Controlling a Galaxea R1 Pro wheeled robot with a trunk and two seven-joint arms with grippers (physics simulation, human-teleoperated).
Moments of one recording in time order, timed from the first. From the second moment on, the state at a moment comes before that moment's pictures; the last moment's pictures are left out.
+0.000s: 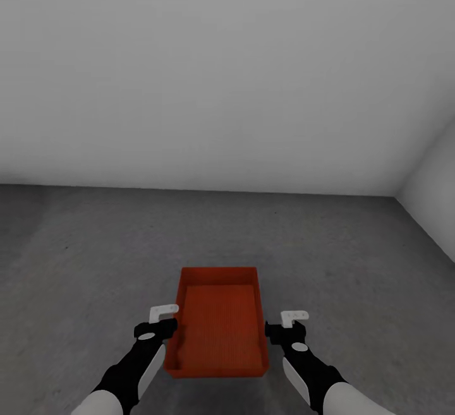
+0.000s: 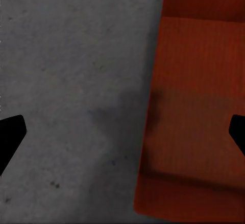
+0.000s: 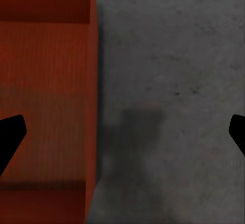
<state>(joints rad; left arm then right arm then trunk) -0.52 -0.06 -0.13 -0.58 0.17 0.17 0.34 -0.60 0.08 0.29 -0.32 -0.20 -0.07 -0.22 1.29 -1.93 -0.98</state>
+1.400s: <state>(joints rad) -0.52 0.04 -0.05 -0.06 0.29 0.15 0.33 -0.54 0.00 0.29 0.03 -0.20 0.07 -0.20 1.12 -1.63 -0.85</state>
